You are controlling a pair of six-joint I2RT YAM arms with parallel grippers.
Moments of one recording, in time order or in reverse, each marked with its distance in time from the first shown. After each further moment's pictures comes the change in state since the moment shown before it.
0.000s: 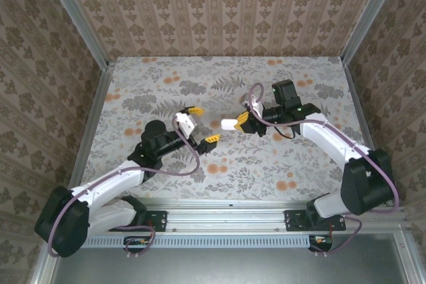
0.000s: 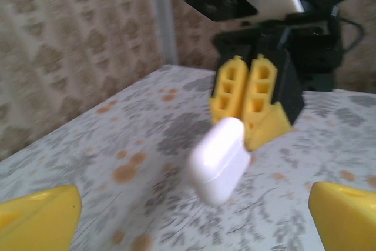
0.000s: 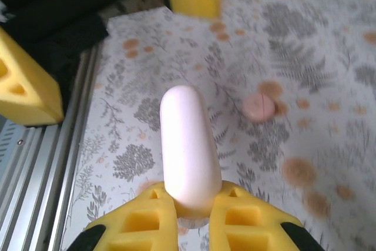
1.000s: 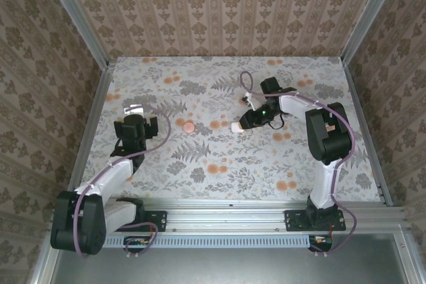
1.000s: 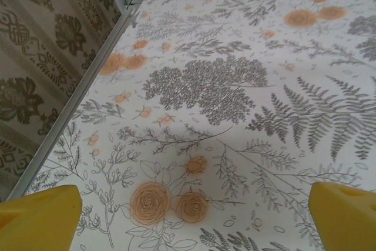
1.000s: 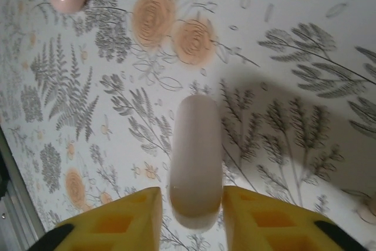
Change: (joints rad) left arm 0.465 0.074 -0.033 -0.314 -0.801 -0.142; right arm -0.083 0.522 0.296 -0.250 0.214 0.377
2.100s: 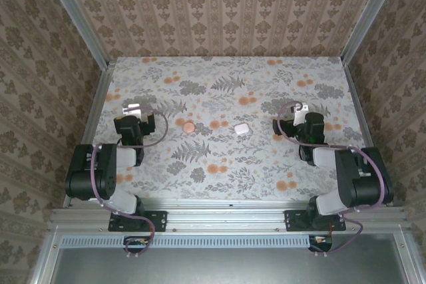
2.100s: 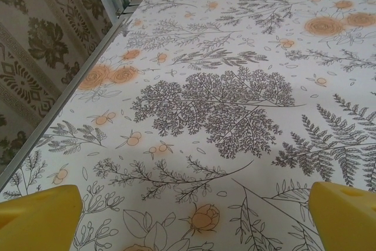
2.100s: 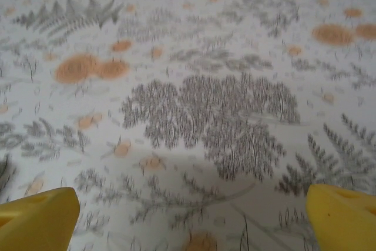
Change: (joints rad) left arm 0.143 0.408 -0.047 0.580 0.166 0.082; right arm -0.236 -0.473 -0.943 1.341 0.522 0.093
